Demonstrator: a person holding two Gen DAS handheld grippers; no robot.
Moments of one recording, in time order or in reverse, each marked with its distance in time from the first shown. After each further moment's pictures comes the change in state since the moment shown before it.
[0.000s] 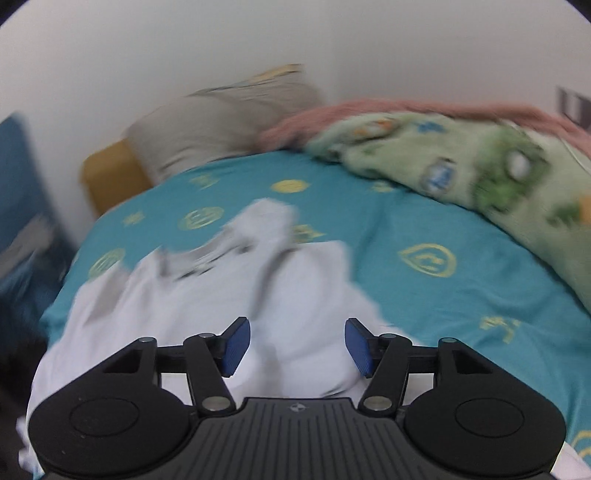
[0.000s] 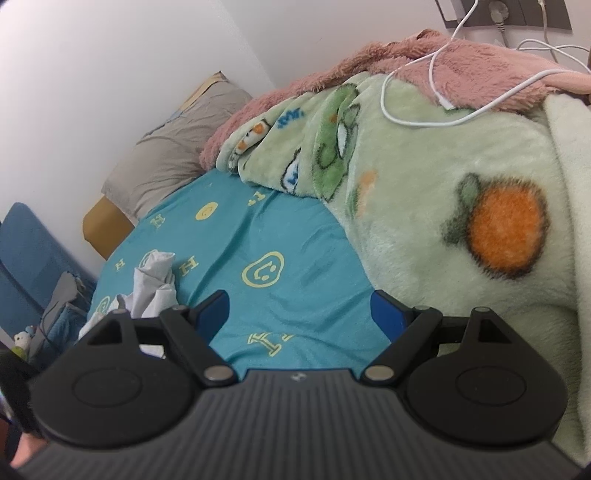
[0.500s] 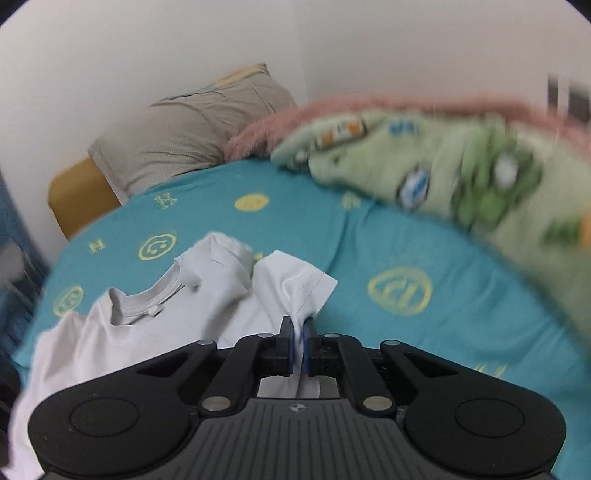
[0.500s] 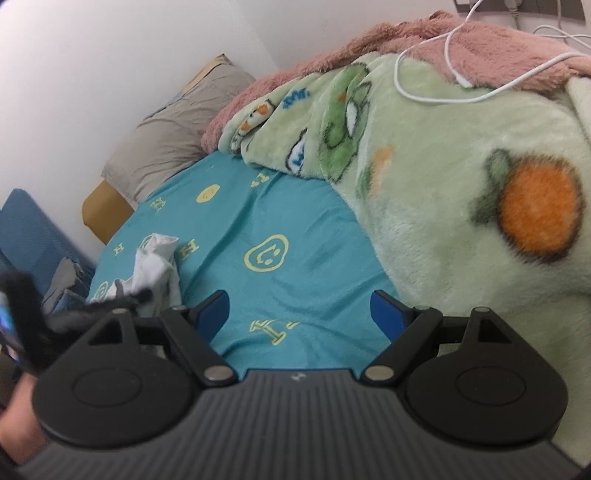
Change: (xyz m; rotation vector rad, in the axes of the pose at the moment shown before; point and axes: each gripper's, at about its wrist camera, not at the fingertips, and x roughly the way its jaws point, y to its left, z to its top) left arm 0.024 0.021 0.035 -0.180 -0.041 -0.100; right arm 0.015 0.009 -0.006 -0.020 0.050 0.013
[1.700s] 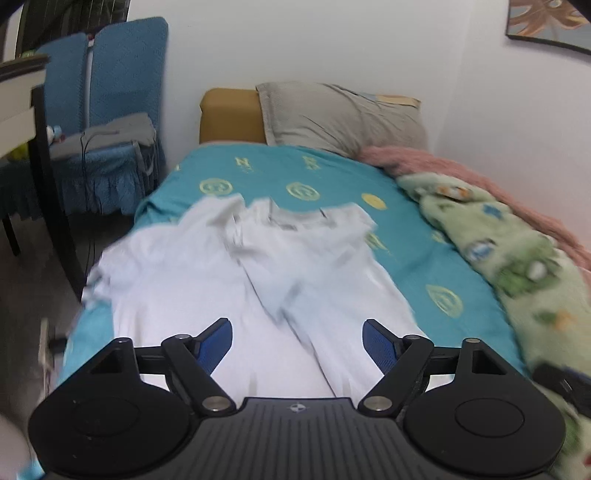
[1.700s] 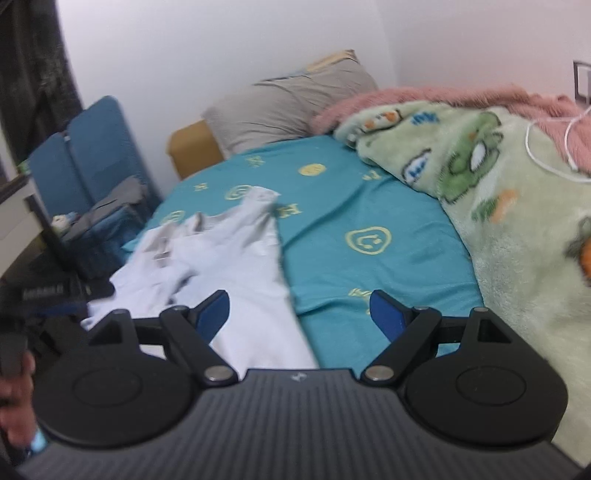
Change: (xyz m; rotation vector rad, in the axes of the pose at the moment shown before) left arm -0.238 0.026 -0.091 -0.437 0.016 0.198; right arm -0.070 0.087 -0.045 -0.378 0.002 0.177
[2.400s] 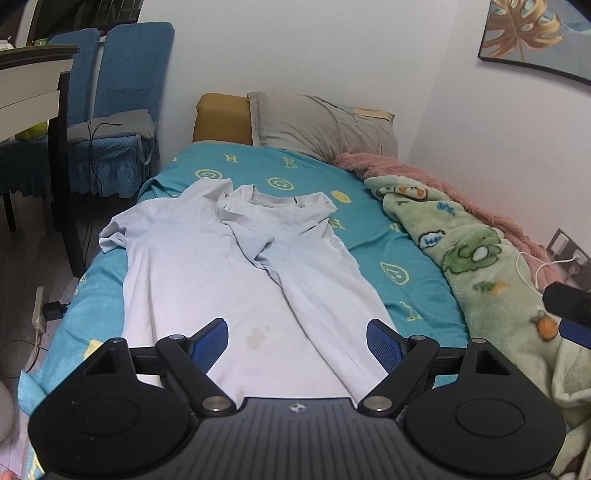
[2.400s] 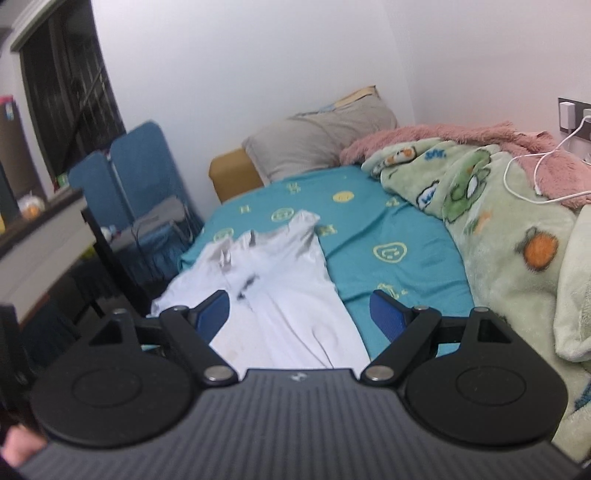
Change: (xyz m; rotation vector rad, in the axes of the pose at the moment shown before) left arm -0.098 -0.017 -0.065 -0.046 -0.035 -0.052; right arm -0.130 0.036 -0.013 0.015 -0.099 0.063
